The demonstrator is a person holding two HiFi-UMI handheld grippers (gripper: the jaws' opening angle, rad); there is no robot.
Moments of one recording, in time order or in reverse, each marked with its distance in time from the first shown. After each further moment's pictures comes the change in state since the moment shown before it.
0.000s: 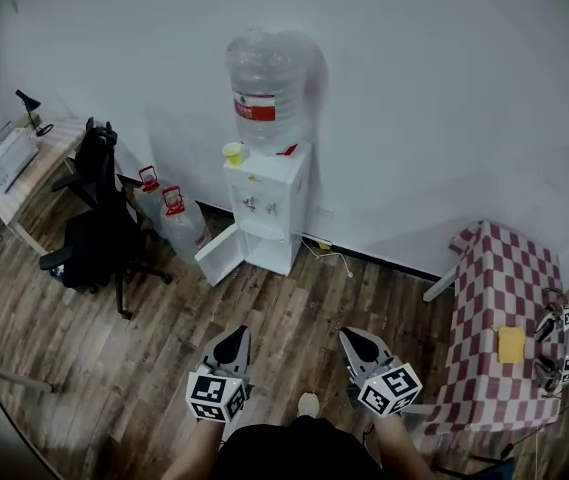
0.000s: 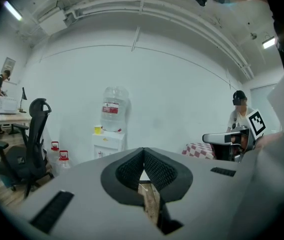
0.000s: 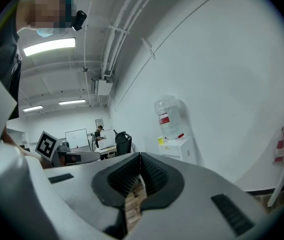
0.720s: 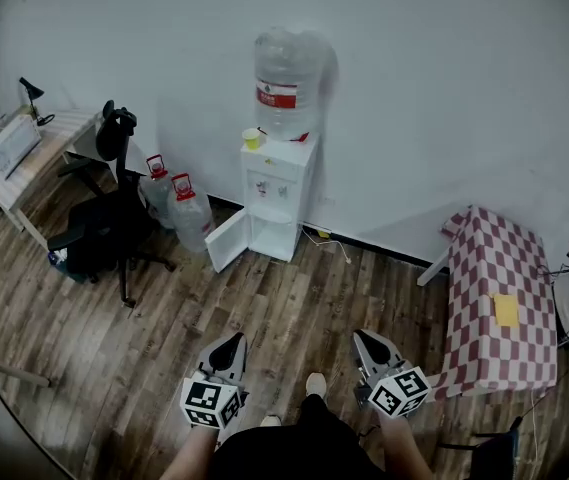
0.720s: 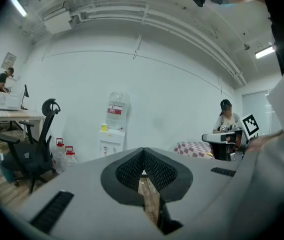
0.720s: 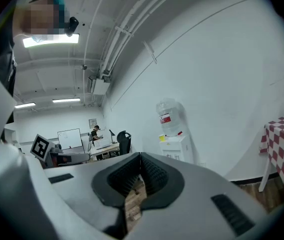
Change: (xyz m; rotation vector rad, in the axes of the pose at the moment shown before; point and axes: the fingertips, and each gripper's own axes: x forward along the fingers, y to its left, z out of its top) left arm -0.164 0.030 -0.037 -0.021 0.003 -0.069; right arm -0.068 0.127 -0.038 0.007 -0.012 -0.113
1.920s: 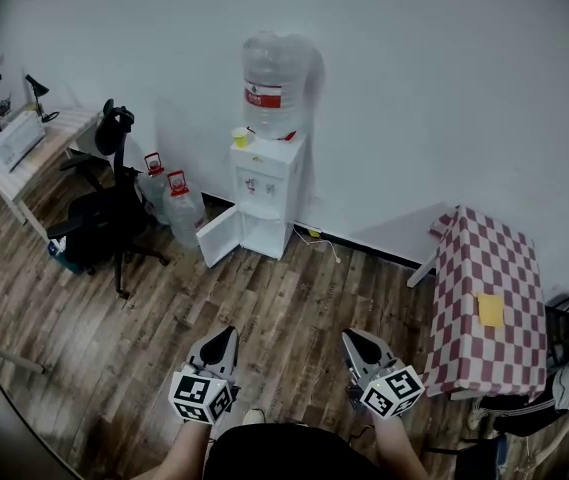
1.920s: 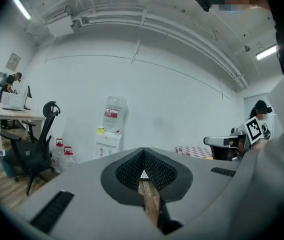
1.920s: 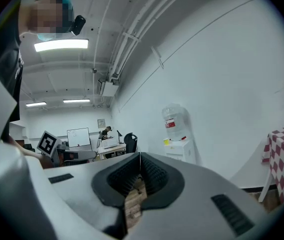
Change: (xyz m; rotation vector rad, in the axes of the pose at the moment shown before) left arm -0.013 -0.071 0.018 -0.020 -0.062 0.029; right arm -0.065 -0.006 0.026 -0.057 -0.018 0.091
